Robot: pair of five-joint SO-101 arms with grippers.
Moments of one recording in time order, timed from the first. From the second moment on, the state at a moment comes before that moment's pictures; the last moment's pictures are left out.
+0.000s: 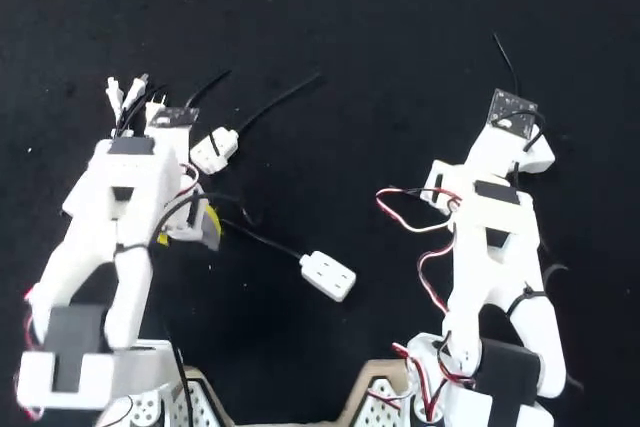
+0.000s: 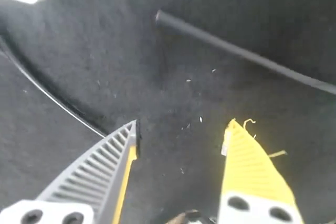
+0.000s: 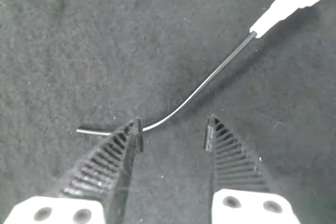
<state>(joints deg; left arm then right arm) -4.6 -10.6 33.6 74.0 -6.7 14.3 -18.2 53.1 36.6 -10.7</state>
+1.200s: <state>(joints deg) 8.2 3.8 22.6 71.3 -52.1 14.3 -18.2 53.0 36.6 -10.7</state>
